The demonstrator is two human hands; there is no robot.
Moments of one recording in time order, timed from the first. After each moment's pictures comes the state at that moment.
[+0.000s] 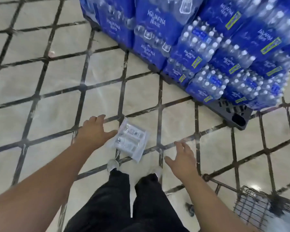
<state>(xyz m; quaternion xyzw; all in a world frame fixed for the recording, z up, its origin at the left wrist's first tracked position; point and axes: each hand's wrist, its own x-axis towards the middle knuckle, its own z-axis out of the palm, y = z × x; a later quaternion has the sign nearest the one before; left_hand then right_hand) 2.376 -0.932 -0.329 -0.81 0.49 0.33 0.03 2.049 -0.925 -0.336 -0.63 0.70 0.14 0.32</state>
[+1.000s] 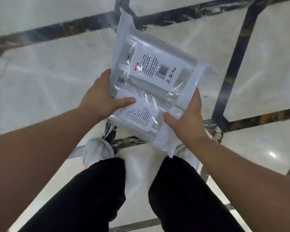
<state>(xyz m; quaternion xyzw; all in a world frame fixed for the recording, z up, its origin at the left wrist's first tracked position) 2.363 -0.937 -0.993 -0.79 0.38 0.47 -0.12 2.110 -0.975 -0.986 -0.55 0.66 -0.04 0.51</state>
